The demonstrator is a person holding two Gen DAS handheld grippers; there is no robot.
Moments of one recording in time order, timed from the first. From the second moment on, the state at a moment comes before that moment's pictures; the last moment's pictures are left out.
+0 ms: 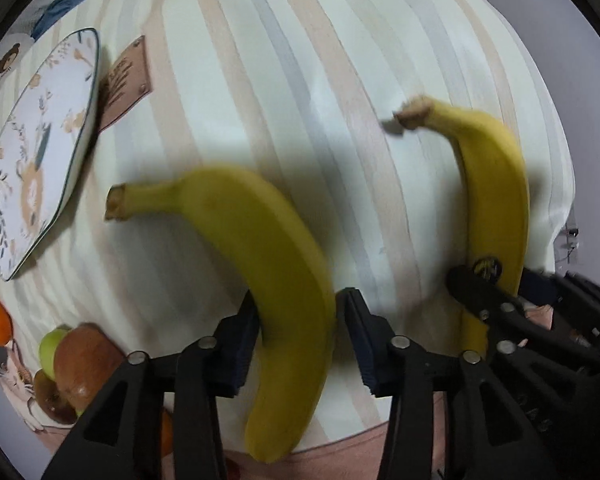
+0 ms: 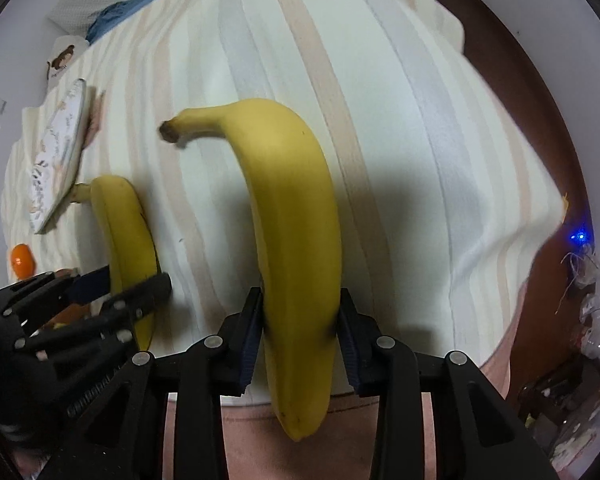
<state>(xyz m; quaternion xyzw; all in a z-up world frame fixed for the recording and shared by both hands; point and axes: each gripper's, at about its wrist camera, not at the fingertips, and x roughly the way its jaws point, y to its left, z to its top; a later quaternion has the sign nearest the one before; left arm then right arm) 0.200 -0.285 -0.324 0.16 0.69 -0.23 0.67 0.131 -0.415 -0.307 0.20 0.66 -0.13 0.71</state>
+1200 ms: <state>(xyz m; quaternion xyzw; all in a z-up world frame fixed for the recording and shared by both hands) 0.319 -0.145 -0.167 0.05 0.60 -0.14 0.79 0.208 -0.302 -0.190 0.23 0.58 -0.02 0.78</state>
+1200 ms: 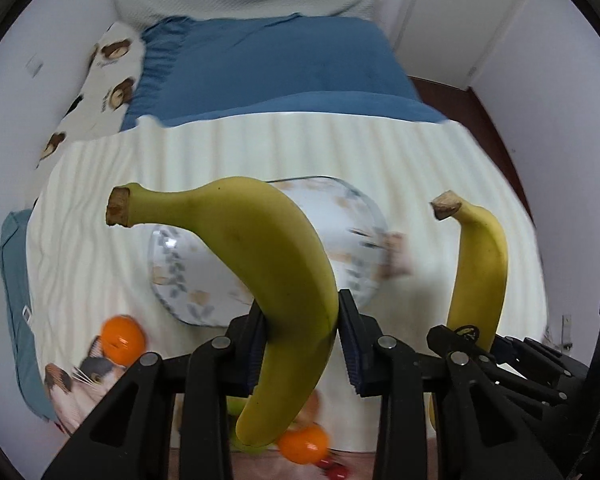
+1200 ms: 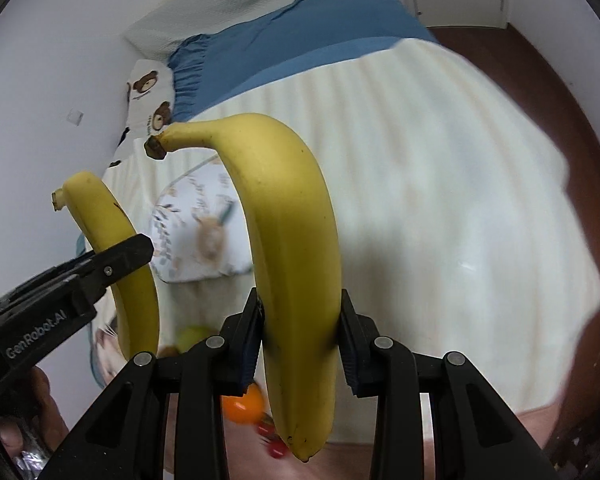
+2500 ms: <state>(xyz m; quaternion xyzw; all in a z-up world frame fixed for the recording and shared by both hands) 0.416 -0.071 -0.285 -0.05 0.70 -0.08 0.71 0.352 -0.240 -0.285 0.22 0.64 -0.12 0.73</state>
